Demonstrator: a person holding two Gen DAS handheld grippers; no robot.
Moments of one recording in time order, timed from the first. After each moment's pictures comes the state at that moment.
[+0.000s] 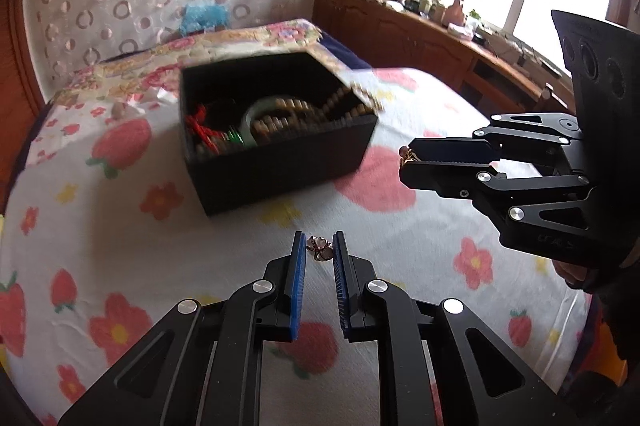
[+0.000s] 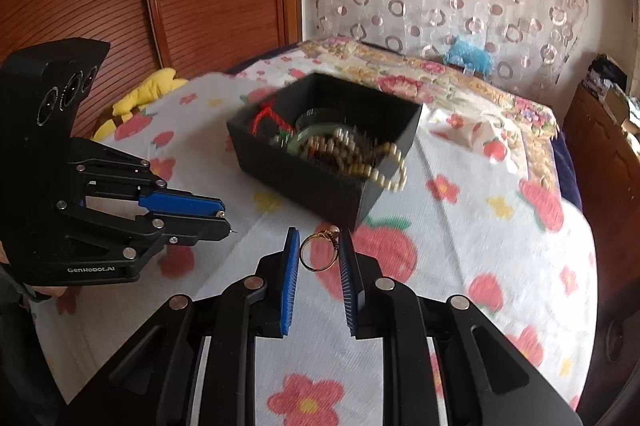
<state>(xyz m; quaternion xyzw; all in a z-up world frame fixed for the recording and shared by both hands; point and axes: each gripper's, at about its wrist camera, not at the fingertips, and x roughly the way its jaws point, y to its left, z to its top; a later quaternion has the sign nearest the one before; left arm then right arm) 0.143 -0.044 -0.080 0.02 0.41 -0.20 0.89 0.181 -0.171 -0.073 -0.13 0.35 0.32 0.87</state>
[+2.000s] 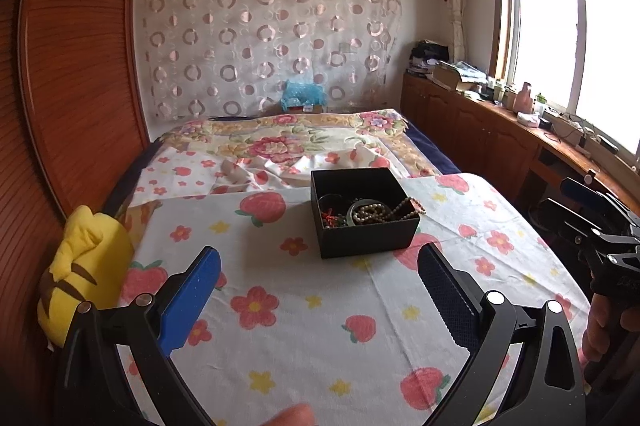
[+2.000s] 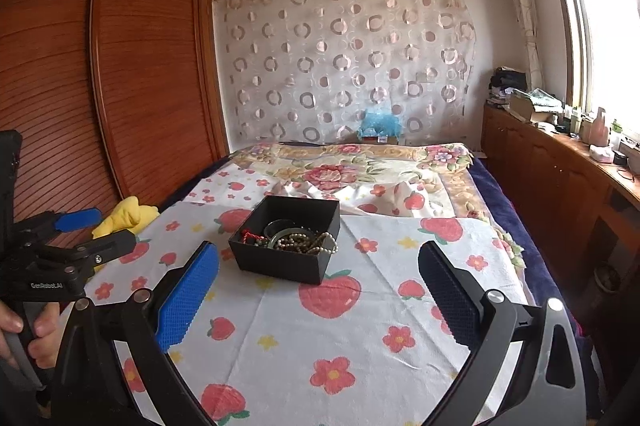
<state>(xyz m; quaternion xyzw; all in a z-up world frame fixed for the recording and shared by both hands) 0.036 -0.008 0.026 0.00 0.28 -0.02 0.96 0.079 -0.226 0.005 0.00 0.22 0.18 0.96</state>
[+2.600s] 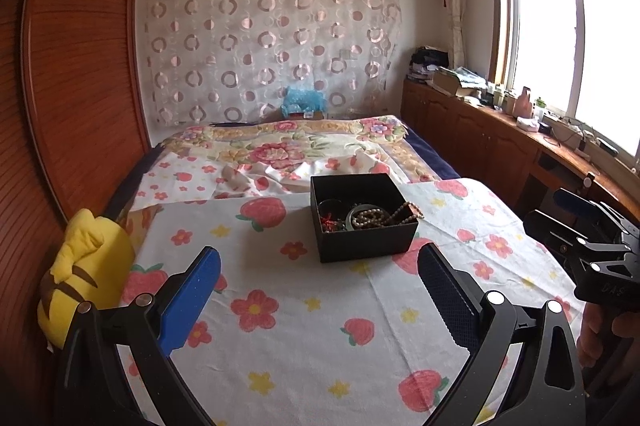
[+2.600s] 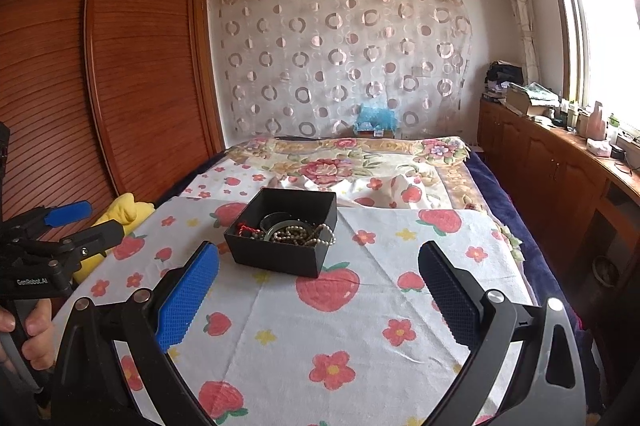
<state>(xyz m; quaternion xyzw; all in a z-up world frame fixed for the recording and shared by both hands) 0.032 -0.010 0.033 -0.01 0.27 -0.02 0.96 0.077 -0.222 -0.002 0.00 0.23 0.18 0.96</state>
